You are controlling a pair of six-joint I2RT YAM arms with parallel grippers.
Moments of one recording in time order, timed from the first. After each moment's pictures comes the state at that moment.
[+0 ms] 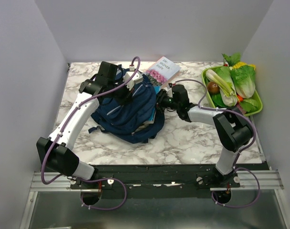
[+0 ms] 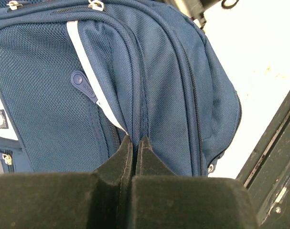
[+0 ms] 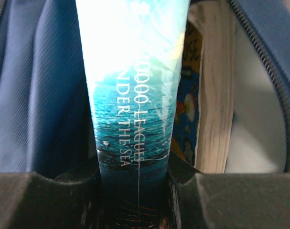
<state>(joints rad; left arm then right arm) -0.38 1.45 1.49 -0.87 0.51 0.43 0.54 1.79 0.98 0.47 -0.51 1.26</state>
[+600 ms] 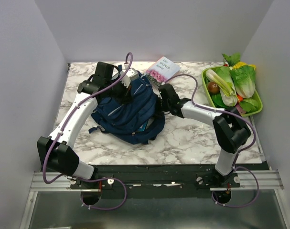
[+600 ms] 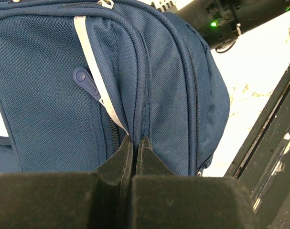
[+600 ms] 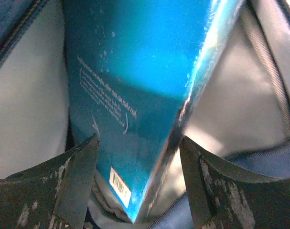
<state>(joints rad) -0.34 1.45 1.44 -0.78 0.61 0.31 0.66 1.84 1.20 -0.06 -0.28 0.95</state>
